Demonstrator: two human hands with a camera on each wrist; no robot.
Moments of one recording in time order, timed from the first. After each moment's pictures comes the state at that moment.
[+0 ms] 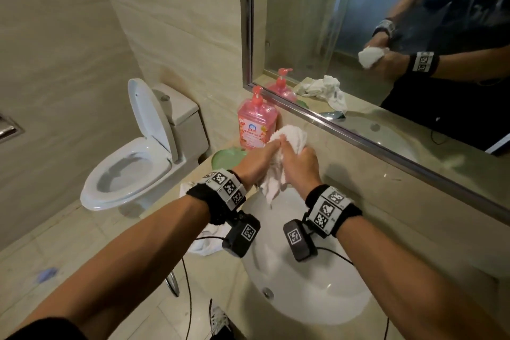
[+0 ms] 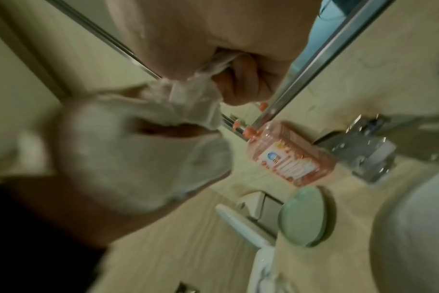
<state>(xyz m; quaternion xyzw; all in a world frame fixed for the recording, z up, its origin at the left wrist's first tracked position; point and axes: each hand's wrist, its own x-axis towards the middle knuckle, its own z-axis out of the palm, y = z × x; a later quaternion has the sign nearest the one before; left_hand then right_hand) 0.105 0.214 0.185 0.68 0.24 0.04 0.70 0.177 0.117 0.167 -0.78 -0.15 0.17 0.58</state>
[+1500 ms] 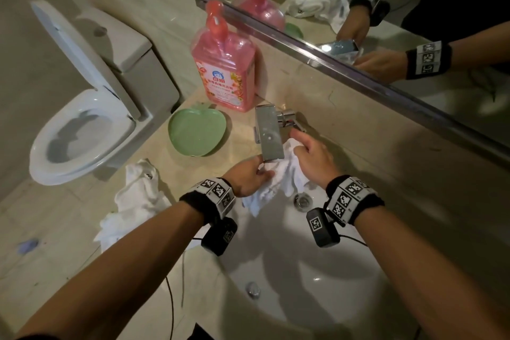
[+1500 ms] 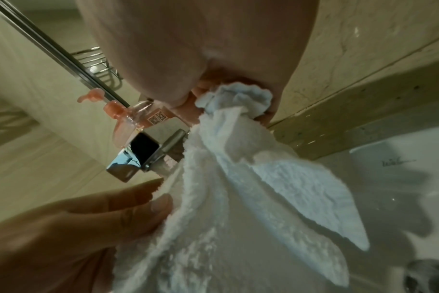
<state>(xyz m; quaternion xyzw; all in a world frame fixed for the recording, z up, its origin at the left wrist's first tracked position) 0.182 0.238 -0.023 0.87 0.15 -0.18 0.44 0.299 0.083 0.001 -0.85 -0.20 0.30 0.39</state>
